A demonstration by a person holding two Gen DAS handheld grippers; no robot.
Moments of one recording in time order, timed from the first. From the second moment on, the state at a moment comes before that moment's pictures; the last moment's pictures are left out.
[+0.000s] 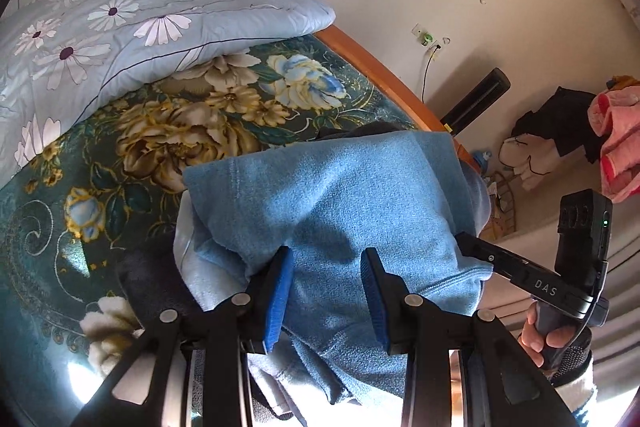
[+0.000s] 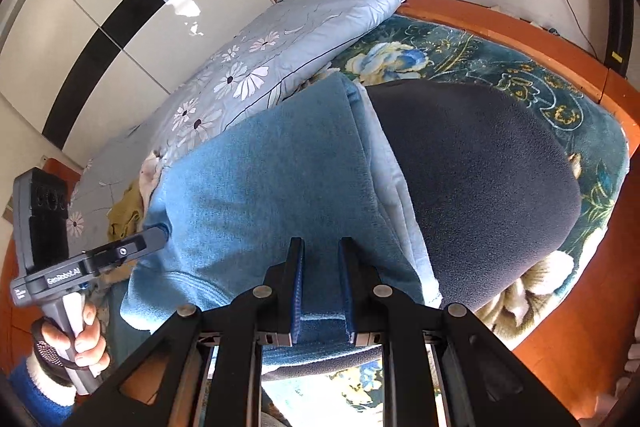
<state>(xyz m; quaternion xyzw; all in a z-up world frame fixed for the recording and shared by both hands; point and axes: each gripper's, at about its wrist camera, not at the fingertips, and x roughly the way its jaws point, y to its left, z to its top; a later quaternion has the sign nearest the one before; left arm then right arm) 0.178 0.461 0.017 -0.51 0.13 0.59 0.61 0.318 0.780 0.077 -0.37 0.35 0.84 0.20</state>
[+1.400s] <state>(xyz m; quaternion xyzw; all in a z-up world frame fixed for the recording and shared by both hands) 0.209 0.268 0.003 -0.47 0.13 0.67 0.56 0.352 0.598 0.074 -0.38 0.30 0.84 0.26</state>
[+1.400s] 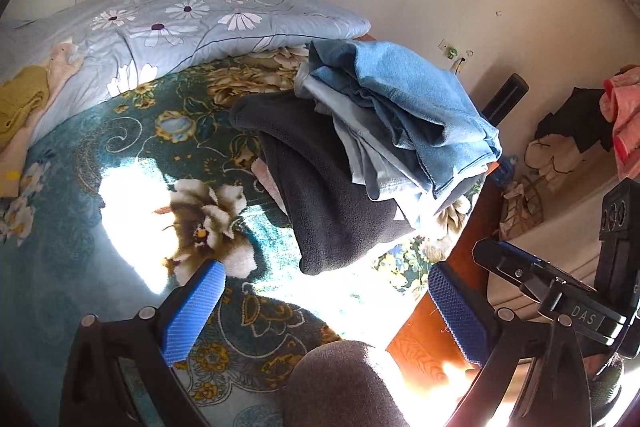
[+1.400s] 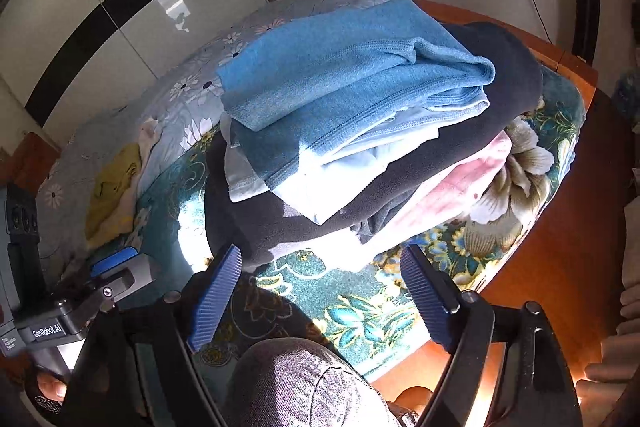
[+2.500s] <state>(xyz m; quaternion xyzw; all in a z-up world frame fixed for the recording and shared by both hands) 0.211 0.247 -0.006 -0.46 0.18 0.73 0.48 0.355 0.548 0.064 -0.40 0.19 0.84 0.31</state>
